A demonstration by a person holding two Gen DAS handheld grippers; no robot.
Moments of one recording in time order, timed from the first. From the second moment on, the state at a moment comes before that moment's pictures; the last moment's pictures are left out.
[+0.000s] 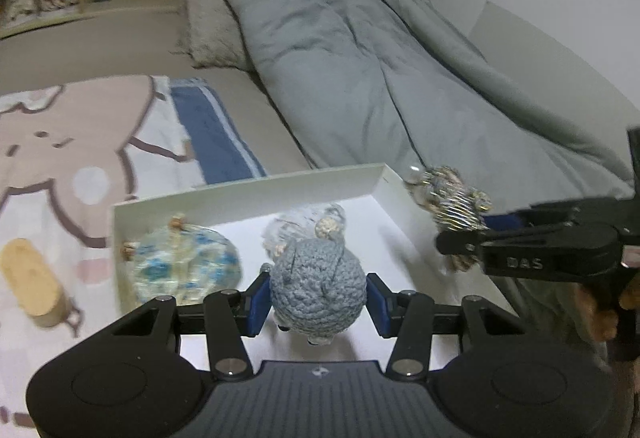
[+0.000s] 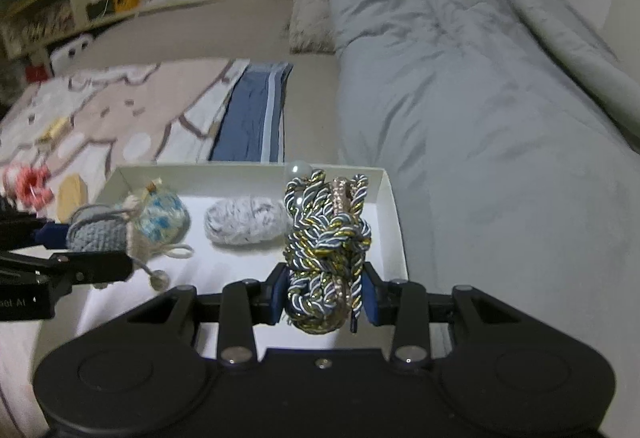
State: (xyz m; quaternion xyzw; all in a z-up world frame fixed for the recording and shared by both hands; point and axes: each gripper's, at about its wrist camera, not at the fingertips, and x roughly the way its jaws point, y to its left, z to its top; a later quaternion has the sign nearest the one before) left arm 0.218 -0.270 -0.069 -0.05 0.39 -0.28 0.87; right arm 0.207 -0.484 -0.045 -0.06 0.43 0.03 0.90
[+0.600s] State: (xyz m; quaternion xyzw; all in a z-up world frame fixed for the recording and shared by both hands) left arm 0.273 -0.317 -0.117 -0.10 0.41 -0.33 0.85; right arm 0.276 -0.510 -0.106 -0.09 0.46 0.06 0.88
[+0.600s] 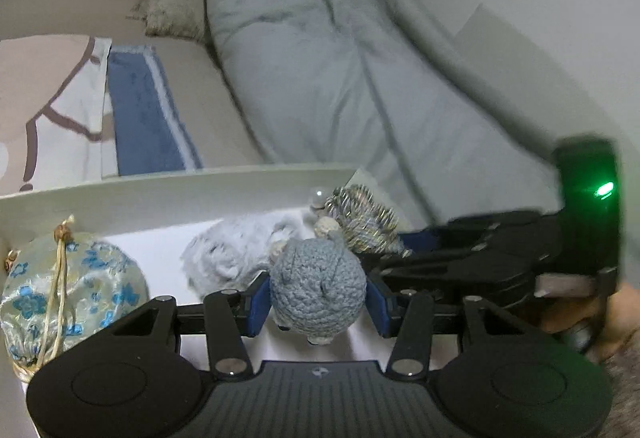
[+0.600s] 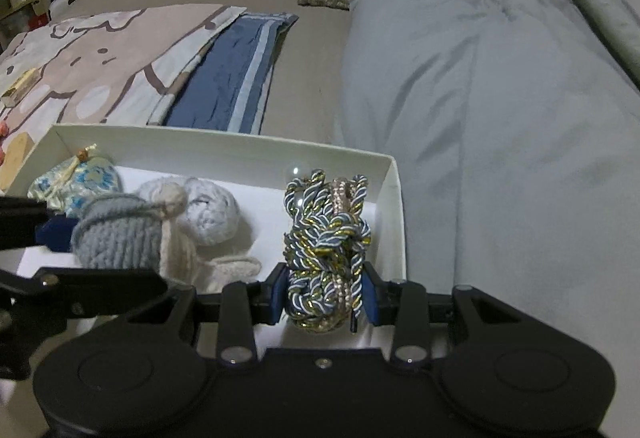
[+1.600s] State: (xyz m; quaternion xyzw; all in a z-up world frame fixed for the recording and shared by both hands) left arm 0.274 -0.341 -0.118 -0.02 0.43 -0.30 0.85; right arm 0.226 -0.538 -0.063 -0.01 0.43 0.03 0.90
